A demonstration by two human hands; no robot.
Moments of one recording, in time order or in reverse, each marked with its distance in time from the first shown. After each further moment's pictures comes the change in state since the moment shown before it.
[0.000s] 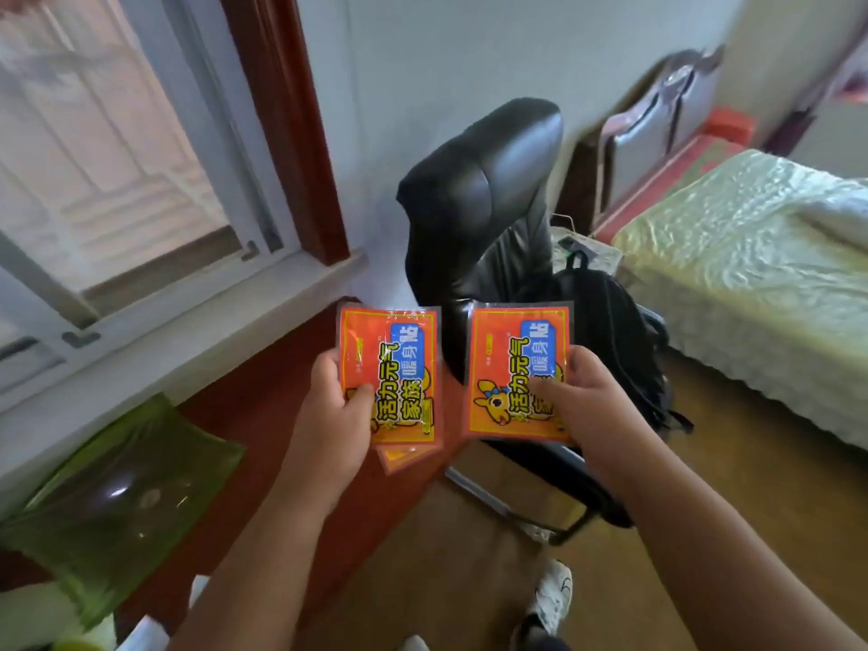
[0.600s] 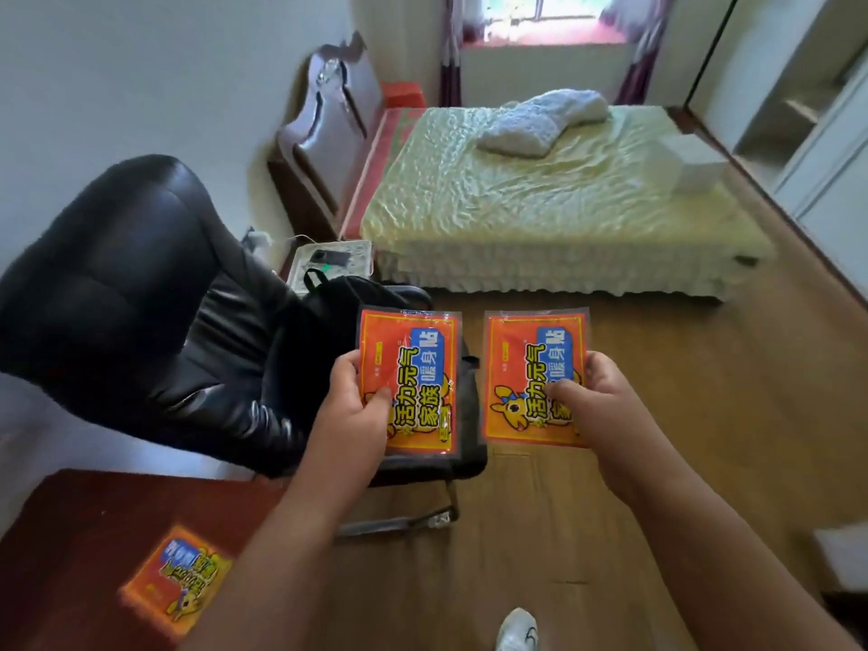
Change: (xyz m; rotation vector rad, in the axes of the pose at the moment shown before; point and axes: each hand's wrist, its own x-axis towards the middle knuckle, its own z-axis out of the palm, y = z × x) left_hand -0.065 0.127 0.277 -0.032 -0.747 0.253; right_hand -0.103 0.071 -0.275 0.304 0.630 0.076
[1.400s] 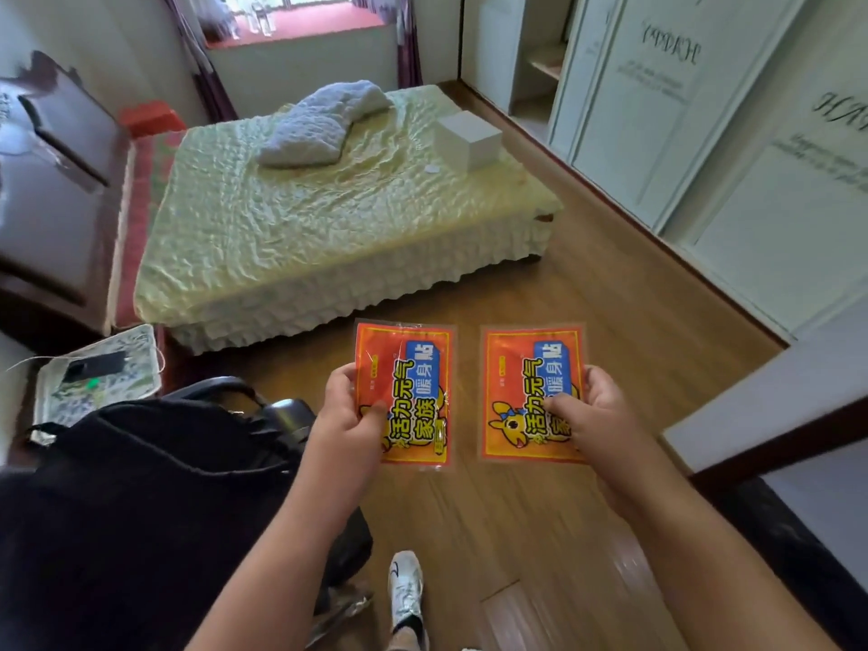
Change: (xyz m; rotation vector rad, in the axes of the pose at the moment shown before) left_hand 0.138 0.073 0.276 -0.051 -0.493 0.007; right_hand 0.103 0.006 -0.219 0.172 0.467 0.079
